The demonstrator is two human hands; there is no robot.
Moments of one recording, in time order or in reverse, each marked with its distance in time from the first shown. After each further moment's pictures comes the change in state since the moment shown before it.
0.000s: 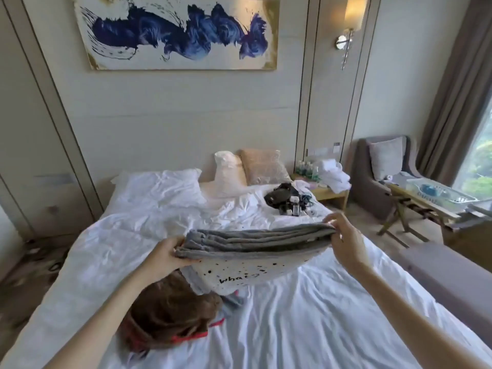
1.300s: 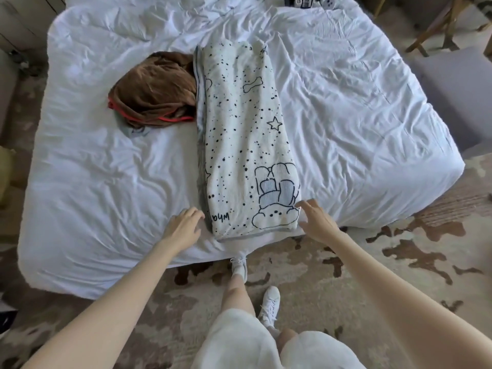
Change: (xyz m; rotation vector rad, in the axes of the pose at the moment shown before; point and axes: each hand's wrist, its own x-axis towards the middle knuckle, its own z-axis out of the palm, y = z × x) left_hand -0.360 -0.162 0.311 0.831 -0.435 -0.282; right_hand -0.436 0.200 -0.051 -0.405 -1.106 0.236
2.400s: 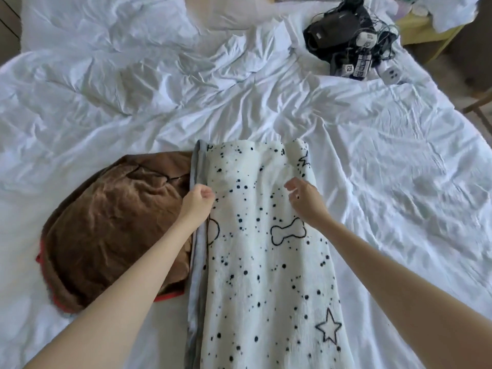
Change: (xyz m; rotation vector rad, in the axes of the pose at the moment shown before) left_hand 0.634 -0.145 -0.239 -0.847 0.211 -0.374; right_hand 0.648 -0.135 -0.237 0.277 0.268 -0.070
